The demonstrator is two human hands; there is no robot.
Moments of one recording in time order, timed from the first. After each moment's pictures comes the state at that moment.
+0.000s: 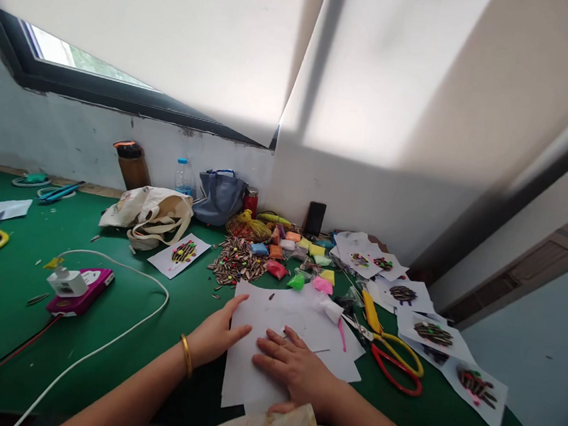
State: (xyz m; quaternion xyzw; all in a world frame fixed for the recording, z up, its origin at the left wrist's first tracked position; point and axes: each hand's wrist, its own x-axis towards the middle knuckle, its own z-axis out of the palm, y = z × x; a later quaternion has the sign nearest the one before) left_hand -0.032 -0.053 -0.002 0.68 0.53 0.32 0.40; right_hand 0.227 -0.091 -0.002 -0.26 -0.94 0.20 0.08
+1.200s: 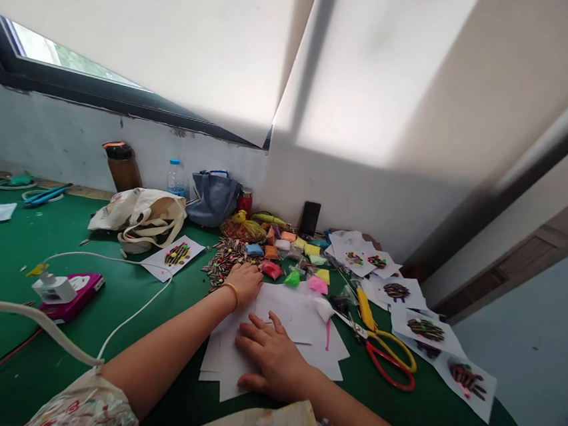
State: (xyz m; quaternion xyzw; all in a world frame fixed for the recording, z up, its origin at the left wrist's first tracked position) left_hand 0.020 0.058 0.002 0.86 0.49 0.11 -0.04; right_hand 0.183 -0.084 0.015 -0.31 -0.93 0.15 0.09
